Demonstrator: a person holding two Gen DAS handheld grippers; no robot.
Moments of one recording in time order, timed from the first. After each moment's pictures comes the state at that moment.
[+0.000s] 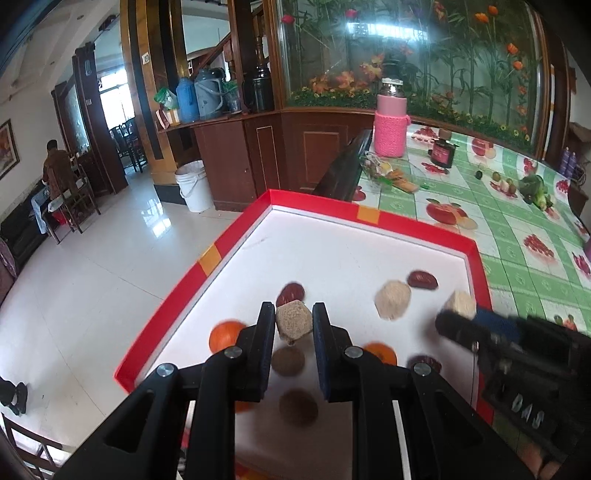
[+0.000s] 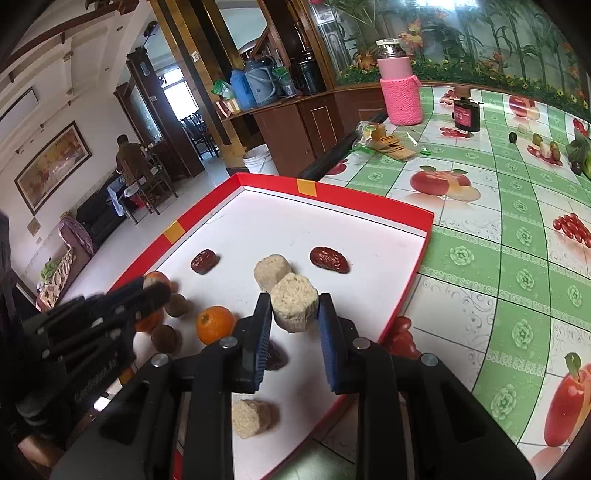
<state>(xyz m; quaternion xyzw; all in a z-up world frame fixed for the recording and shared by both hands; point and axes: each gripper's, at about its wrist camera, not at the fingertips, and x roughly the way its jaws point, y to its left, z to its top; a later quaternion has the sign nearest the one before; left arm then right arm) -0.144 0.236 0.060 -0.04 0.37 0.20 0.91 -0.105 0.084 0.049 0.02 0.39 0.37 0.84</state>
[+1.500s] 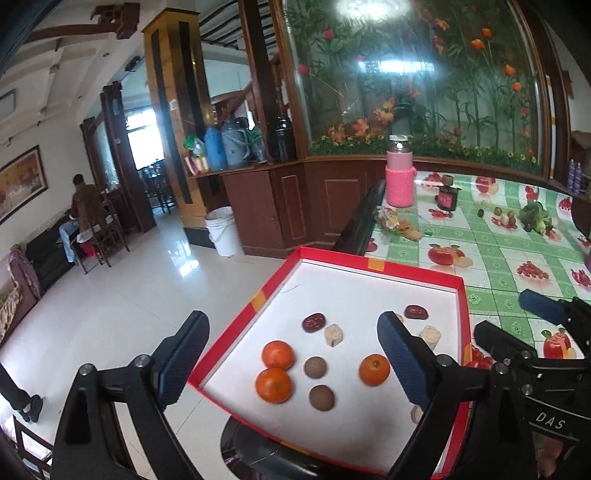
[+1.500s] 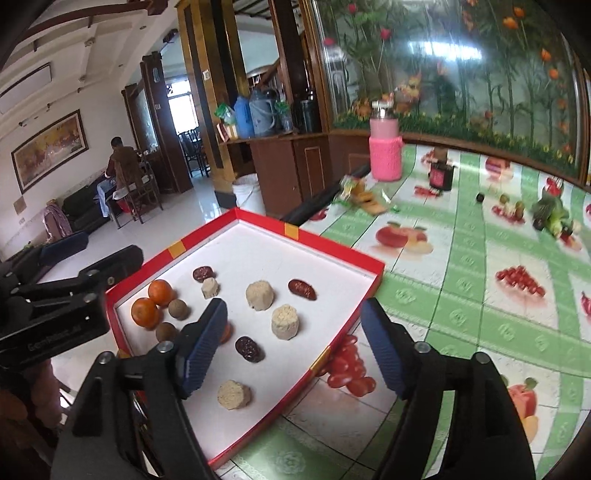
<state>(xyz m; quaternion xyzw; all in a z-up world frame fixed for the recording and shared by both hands) -0.197 0.211 0.114 0.01 0.27 0.26 0.93 -0.144 0.046 0.098 -0.03 0.29 0.35 0.89</state>
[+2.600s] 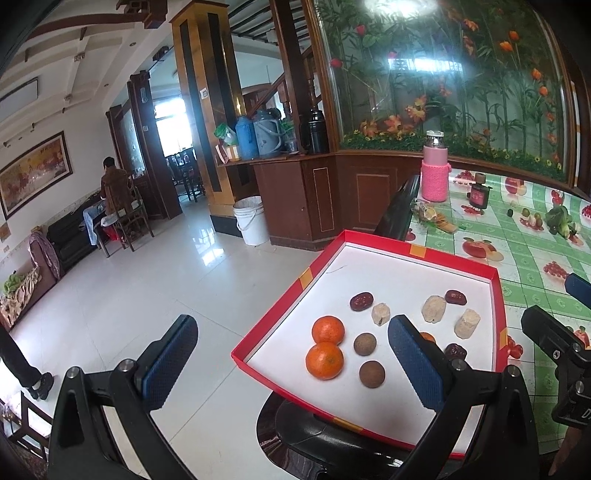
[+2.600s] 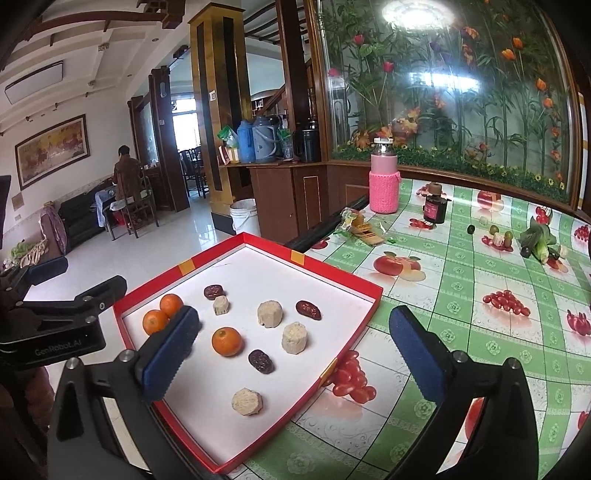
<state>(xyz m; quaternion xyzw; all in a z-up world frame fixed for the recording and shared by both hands) -0.227 0.233 0.103 -0.01 0.28 0.31 0.91 -0.167 0.048 0.106 -0.03 0.24 0.34 0.91</state>
